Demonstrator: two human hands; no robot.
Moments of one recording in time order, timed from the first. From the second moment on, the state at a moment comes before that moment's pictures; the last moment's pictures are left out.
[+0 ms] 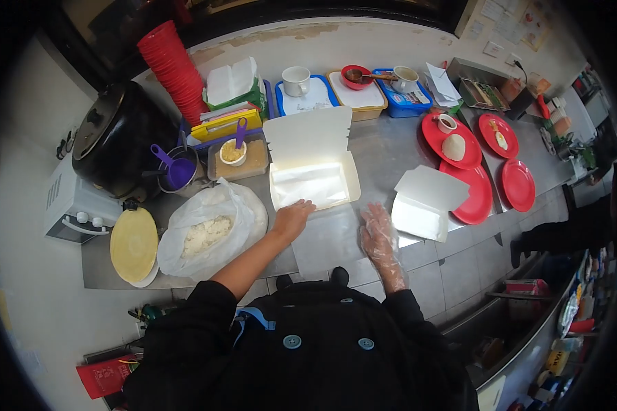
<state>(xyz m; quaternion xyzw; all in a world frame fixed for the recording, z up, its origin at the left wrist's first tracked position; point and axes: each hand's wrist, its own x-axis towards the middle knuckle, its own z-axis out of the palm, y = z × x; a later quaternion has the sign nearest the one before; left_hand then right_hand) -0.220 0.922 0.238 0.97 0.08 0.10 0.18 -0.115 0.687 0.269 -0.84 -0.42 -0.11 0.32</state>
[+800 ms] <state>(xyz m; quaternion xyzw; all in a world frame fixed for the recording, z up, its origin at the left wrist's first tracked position) -0.175 0.985 0.449 0.94 0.05 0.08 0.32 -0.091 0.721 0.399 -0.76 -0.38 -0.14 0.51</state>
